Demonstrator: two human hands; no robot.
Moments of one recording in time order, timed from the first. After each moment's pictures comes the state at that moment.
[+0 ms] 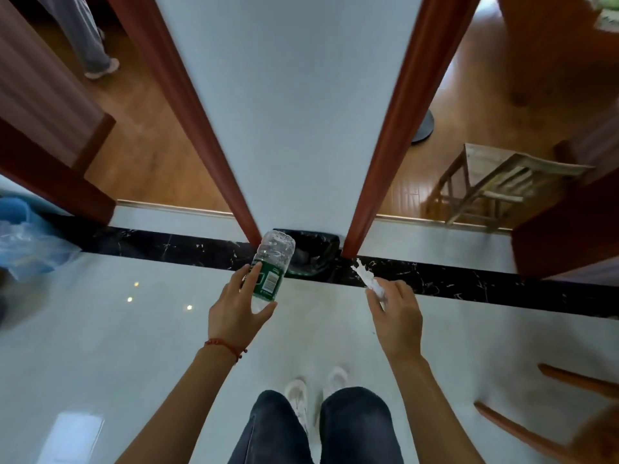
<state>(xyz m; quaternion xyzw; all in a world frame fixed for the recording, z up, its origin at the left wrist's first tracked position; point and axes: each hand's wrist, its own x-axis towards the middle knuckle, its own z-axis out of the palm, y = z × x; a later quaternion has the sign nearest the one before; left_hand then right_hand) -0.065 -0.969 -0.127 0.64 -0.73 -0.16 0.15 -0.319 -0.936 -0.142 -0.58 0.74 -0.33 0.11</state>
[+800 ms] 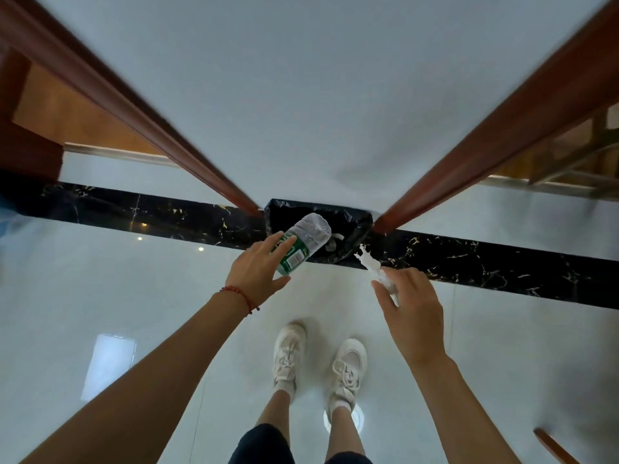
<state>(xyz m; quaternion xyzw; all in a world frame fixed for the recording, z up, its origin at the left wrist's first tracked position) -0.086 -1.200 -0.403 0.55 -0.80 -0.22 -0.08 -0.326 -1.120 -0.386 -0.64 0.72 -0.24 0.15</state>
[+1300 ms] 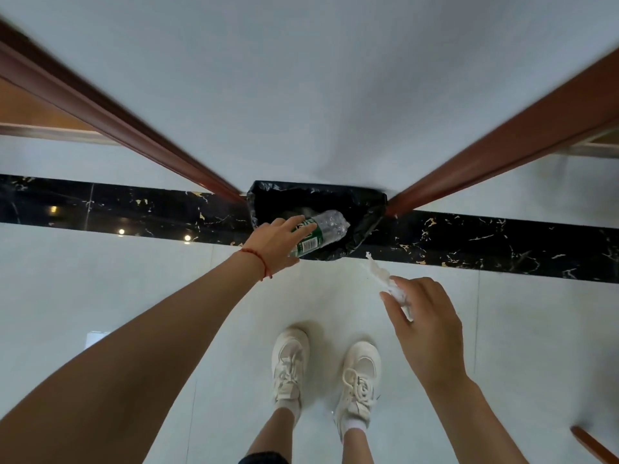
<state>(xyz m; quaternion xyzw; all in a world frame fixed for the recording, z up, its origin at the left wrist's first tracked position) -0.098 -1.269 -0.565 0.40 -0.87 -0.19 -0.22 -0.310 -1.121 -0.493 -0.62 0.74 -0.22 0.14</state>
